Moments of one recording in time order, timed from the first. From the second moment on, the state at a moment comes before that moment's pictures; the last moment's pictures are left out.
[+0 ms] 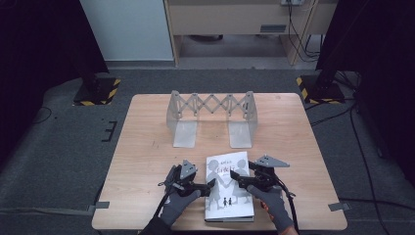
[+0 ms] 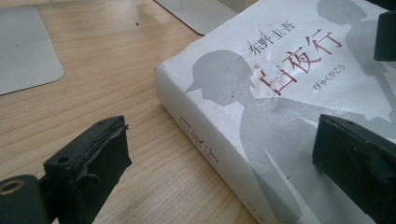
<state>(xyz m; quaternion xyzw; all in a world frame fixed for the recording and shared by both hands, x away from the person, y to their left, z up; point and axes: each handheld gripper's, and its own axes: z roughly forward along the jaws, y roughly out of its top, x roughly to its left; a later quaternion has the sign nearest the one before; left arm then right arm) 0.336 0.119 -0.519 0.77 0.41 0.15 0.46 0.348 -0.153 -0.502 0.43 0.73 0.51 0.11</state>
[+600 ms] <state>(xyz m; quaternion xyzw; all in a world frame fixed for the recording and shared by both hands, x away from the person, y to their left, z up) 0.336 0.121 -0.520 0.77 0.42 0.15 0.46 0.350 -0.140 -0.501 0.44 0.72 0.53 0.08</state>
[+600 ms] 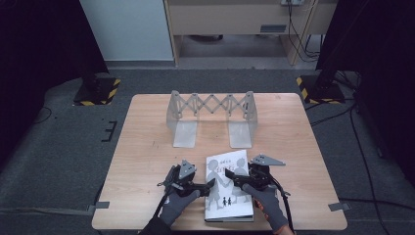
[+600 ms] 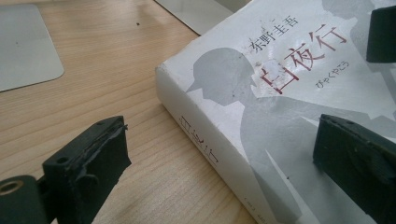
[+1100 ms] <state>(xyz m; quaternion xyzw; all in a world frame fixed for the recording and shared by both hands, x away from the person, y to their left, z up) 0.336 0.121 -0.522 0.76 0.43 0.14 0.46 0.351 -0.137 -0.509 0.46 0.72 0.51 0.05</state>
